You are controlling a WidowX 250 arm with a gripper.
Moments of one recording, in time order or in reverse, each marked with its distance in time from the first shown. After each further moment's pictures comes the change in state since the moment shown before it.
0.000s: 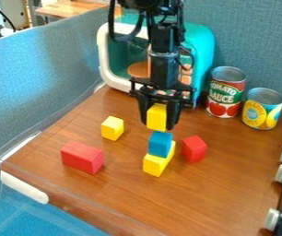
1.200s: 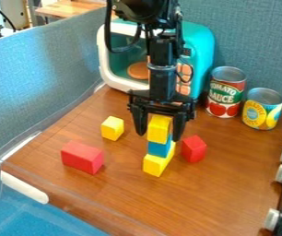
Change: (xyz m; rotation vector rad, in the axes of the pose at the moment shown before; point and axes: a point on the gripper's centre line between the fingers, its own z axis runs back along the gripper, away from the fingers) arm -0.010 -0.003 -0.011 -0.008 -0.011 0.112
